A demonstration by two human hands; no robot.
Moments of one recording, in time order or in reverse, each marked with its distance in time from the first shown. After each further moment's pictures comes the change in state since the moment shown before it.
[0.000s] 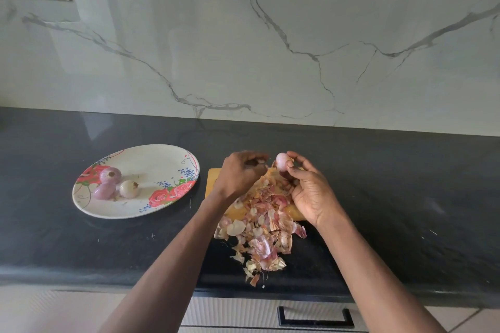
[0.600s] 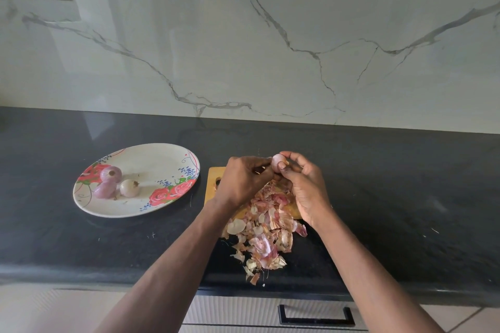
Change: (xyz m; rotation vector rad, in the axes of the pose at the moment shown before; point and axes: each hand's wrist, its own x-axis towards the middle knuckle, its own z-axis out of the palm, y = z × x) left_hand -0.013 0.004 0.009 0.071 0.074 0.248; right_hand -0.004 0.009 0.008 -0.408 0.023 -0.207
